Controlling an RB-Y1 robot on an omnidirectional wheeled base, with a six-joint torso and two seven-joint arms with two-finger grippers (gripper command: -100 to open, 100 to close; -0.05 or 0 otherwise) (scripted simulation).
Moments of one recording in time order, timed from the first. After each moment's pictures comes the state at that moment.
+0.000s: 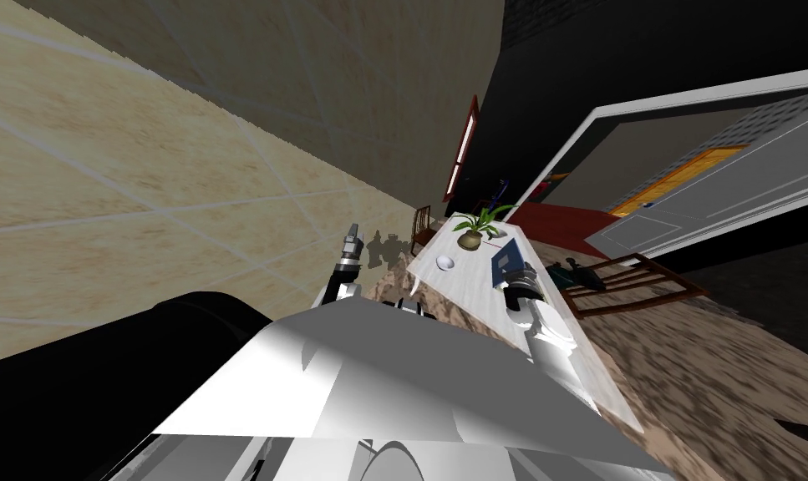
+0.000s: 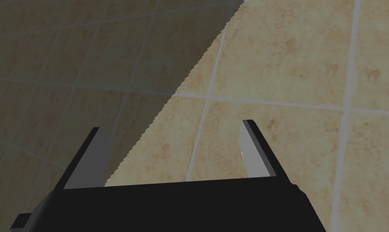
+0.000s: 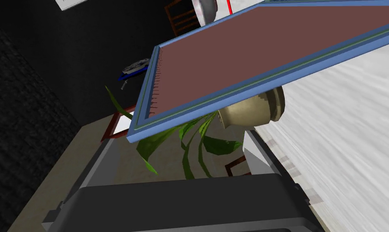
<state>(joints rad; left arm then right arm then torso) 0.51 0.02 0.04 -2.24 0.02 -0.36 -0.16 -0.03 -0.43 -0.32 -1.34 1.14 0.06 1.27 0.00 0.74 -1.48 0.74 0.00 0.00</state>
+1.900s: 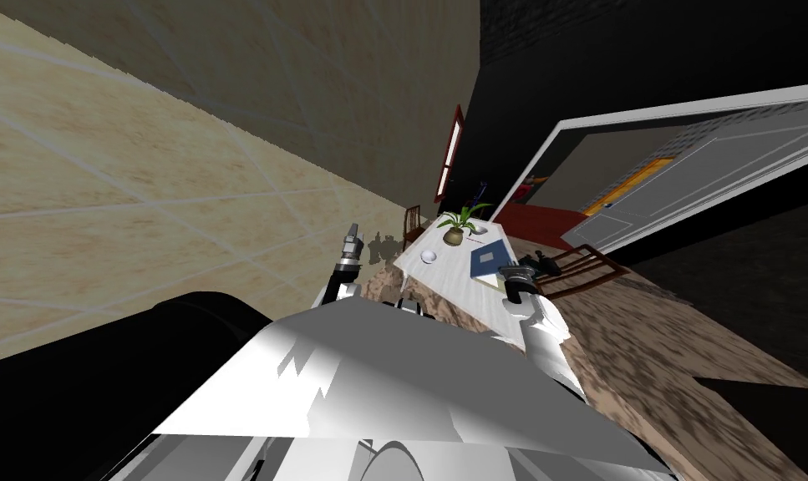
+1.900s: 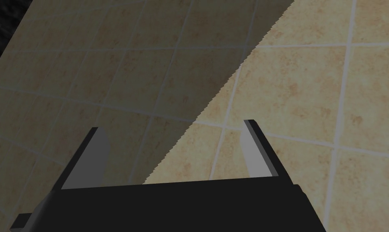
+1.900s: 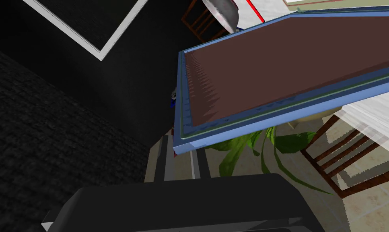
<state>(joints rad) 0.51 0.02 0.04 -2.24 0.02 -0.36 -0.16 -0.14 -0.41 -0.39 -1.23 0.96 -0.03 1.08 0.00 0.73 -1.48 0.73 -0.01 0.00</state>
